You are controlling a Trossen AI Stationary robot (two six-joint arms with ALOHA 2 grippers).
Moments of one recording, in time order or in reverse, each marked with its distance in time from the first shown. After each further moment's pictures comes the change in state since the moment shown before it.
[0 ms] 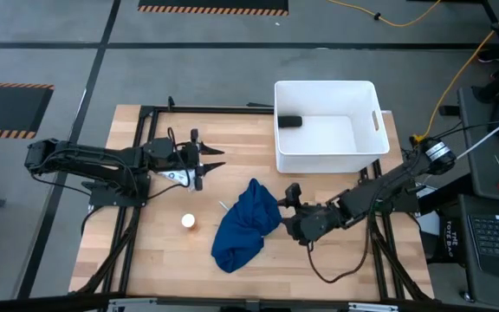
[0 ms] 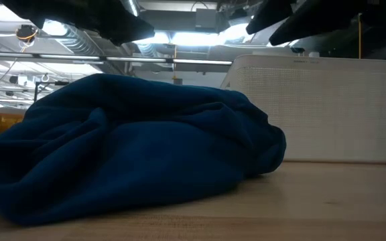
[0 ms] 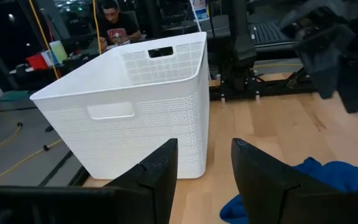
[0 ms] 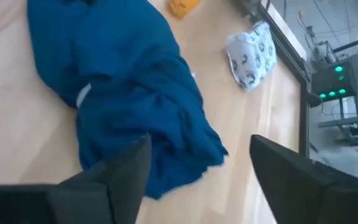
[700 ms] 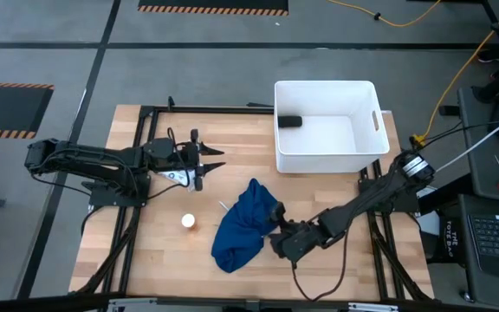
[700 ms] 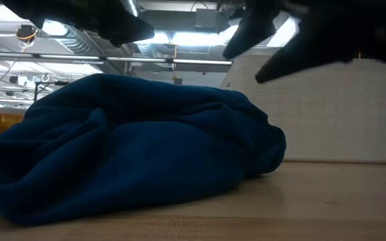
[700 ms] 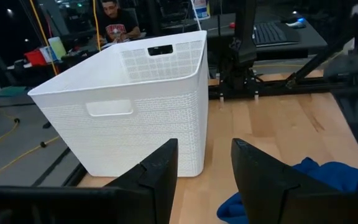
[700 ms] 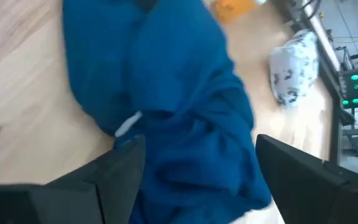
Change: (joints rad) left arm -0.001 0.000 0.000 -0.006 0.000 -0.019; right arm 0.036 0.267 0.102 0.073 -0.005 -0.006
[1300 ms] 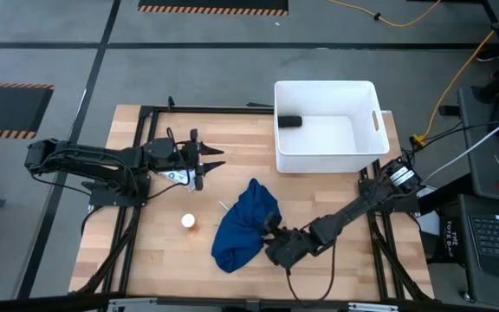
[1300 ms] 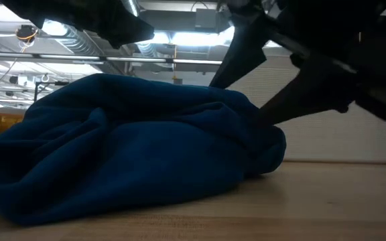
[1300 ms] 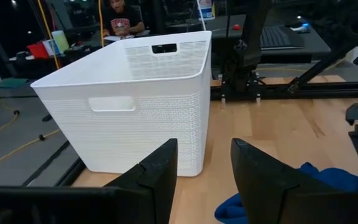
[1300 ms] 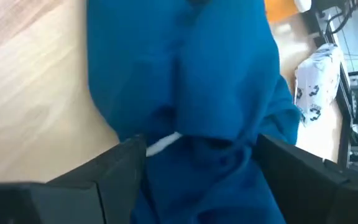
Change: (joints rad) left arm 0.000 0.000 0.000 0.001 -0.016 -0.042; right arm 0.013 0.142 0.000 0.136 0.007 -0.100
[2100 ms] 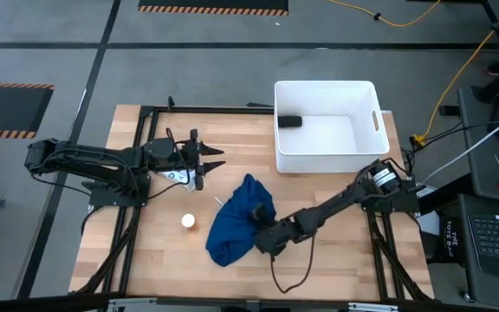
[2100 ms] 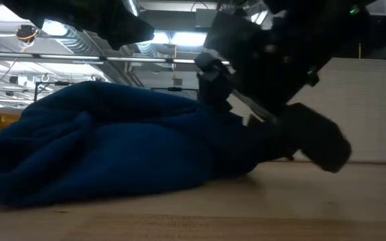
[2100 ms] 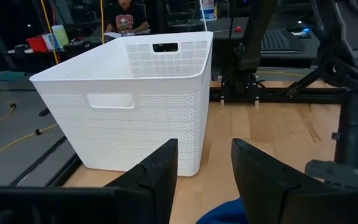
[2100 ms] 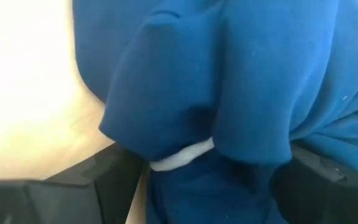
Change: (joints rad) left arm 0.000 0.002 0.000 0.001 -0.001 -0.042; right arm -0.147 0.136 0.005 0.120 -0.152 -0.004
